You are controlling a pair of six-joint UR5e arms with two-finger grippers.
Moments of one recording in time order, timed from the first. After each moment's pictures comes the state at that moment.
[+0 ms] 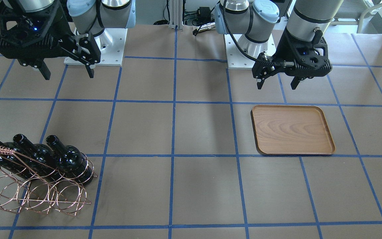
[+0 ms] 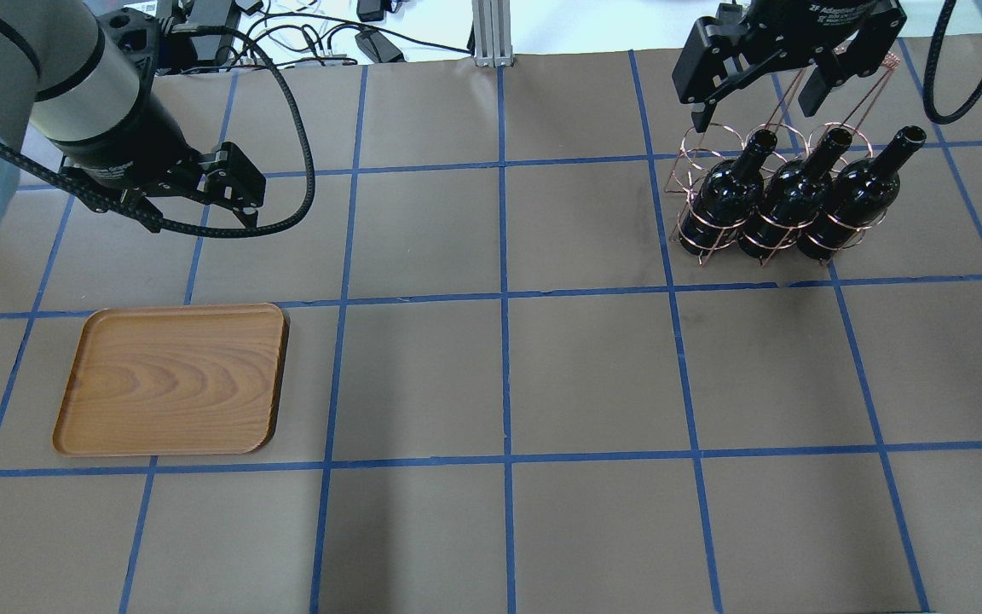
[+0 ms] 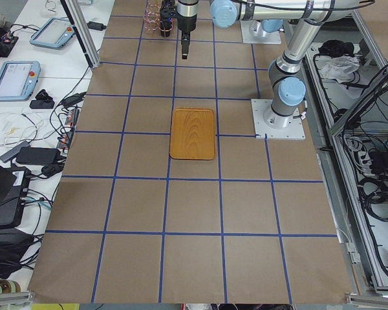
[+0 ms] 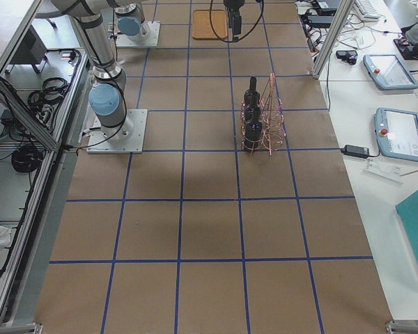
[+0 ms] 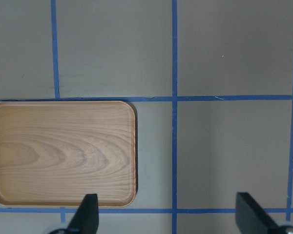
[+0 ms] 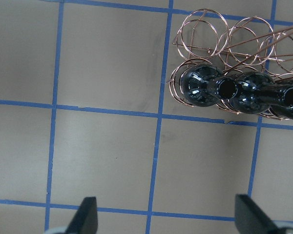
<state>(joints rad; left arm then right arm) -1.52 -1.50 -1.67 -1.48 1.59 0.05 1.62 -1.52 1.36 -1.48 -1.59 -0.06</state>
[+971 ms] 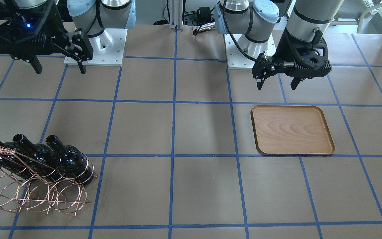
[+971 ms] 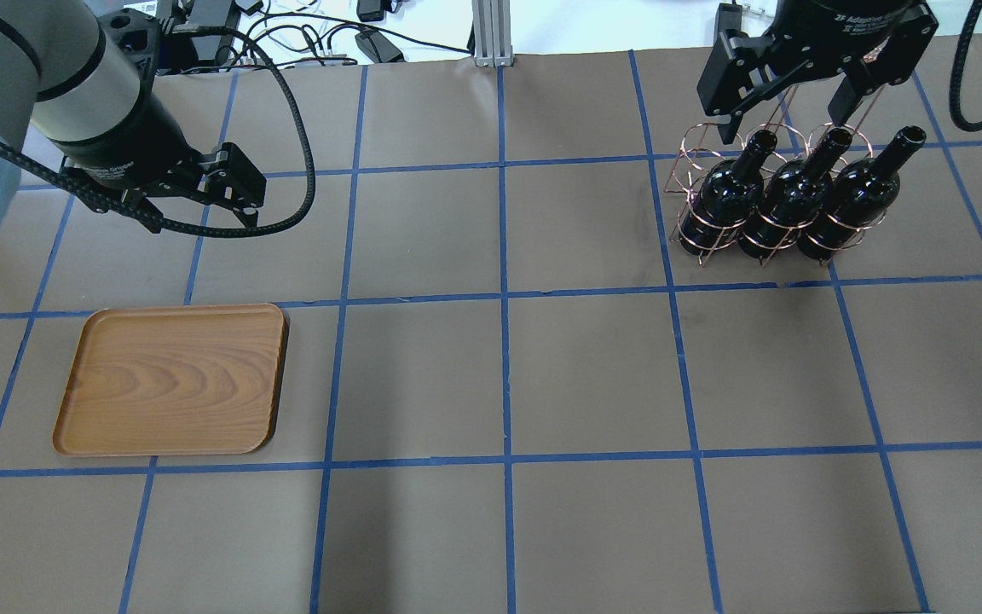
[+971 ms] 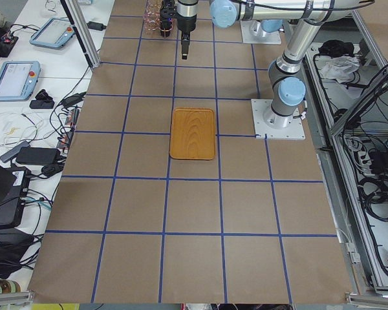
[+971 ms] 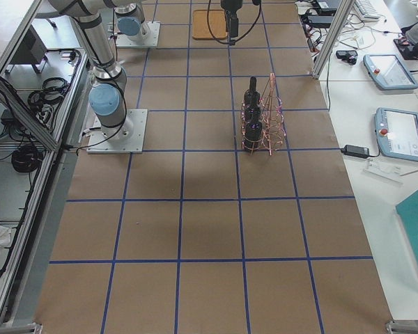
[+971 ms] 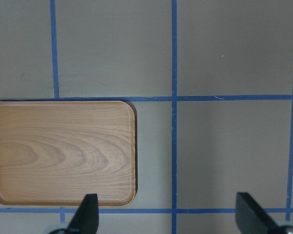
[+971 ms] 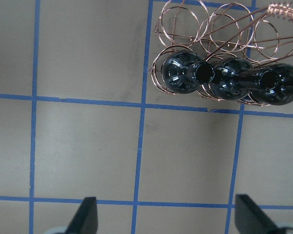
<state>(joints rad) -1.52 -1.50 -1.67 -1.48 1.59 0.05 1.60 -1.54 1.38 -1.46 -1.64 -0.04</state>
